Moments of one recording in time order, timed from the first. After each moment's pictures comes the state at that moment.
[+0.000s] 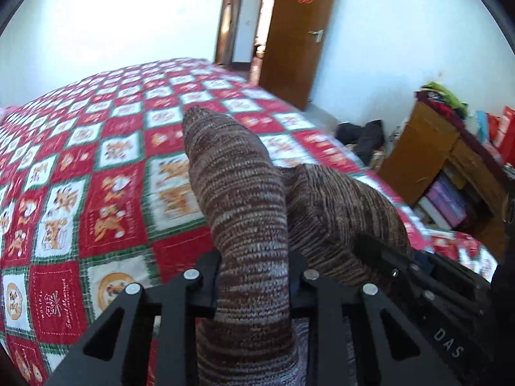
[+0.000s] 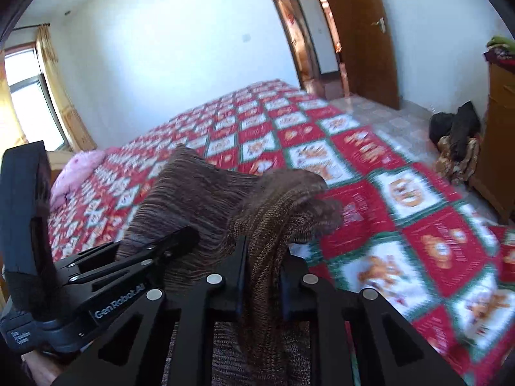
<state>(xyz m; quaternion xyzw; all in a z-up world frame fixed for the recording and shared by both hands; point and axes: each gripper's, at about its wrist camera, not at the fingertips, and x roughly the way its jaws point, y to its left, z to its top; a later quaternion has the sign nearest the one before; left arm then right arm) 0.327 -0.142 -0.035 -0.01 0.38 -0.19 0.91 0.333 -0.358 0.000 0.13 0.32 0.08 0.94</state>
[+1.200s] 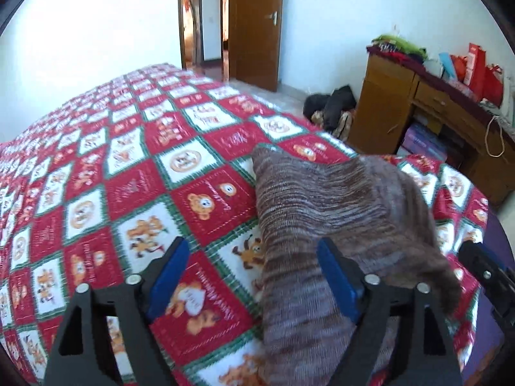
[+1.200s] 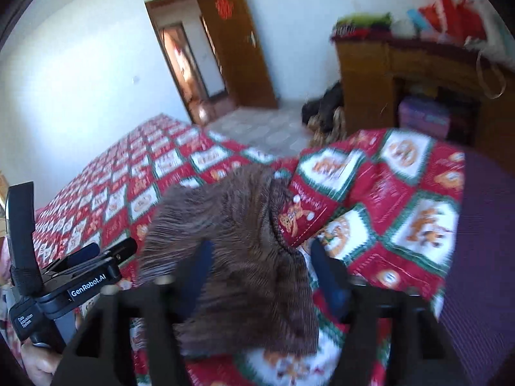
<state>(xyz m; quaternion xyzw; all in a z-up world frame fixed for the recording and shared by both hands) 0.173 -0.207 -0.038 0.07 0.37 -0.21 0.90 0.064 -0.463 0.014 0.19 0.28 -0.17 0.93</state>
